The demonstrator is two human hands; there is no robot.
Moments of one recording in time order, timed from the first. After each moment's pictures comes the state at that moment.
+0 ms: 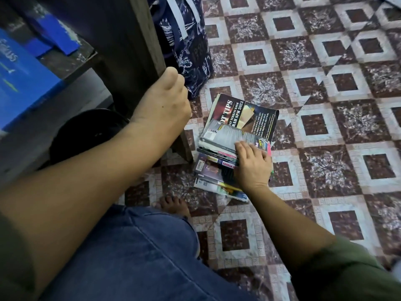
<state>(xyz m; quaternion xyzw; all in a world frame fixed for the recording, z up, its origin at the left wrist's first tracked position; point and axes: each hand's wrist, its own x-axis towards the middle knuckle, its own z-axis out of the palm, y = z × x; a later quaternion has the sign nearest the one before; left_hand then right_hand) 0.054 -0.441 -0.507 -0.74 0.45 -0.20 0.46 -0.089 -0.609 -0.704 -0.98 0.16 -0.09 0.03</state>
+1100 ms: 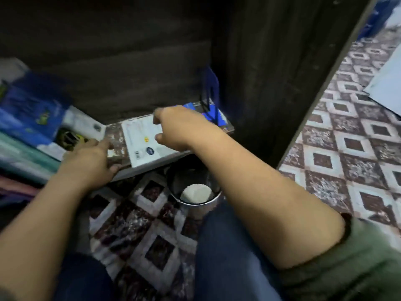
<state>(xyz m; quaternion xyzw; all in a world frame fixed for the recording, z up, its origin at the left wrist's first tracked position) -0.005 -0.063 -0.402 -1.00 -0.09 0.00 0.05 0.040 -0.292 -0.328 -0.95 -0.27 0.02 0.15</state>
